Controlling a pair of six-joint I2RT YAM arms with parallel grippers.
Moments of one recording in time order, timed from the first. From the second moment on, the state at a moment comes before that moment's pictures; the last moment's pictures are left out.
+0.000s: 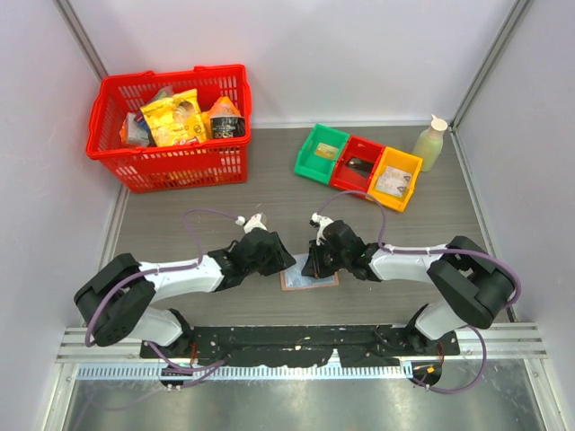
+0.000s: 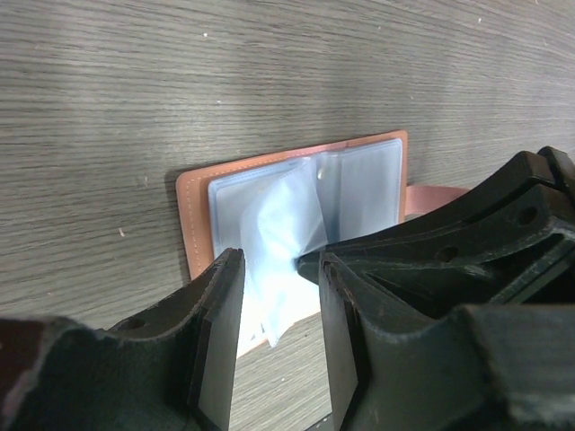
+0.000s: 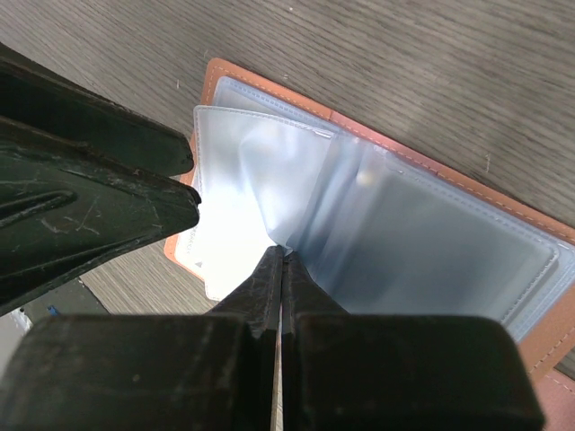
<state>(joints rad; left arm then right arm) -0.88 1.39 0.55 0.12 -0.11 -1.07 0.79 1.50 0.56 0.16 -0.25 0.55</state>
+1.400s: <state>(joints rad) -0.89 1.47 0.58 0.12 -0.09 -1.08 0.79 1.34 0.53 0.07 -0.20 0.54</state>
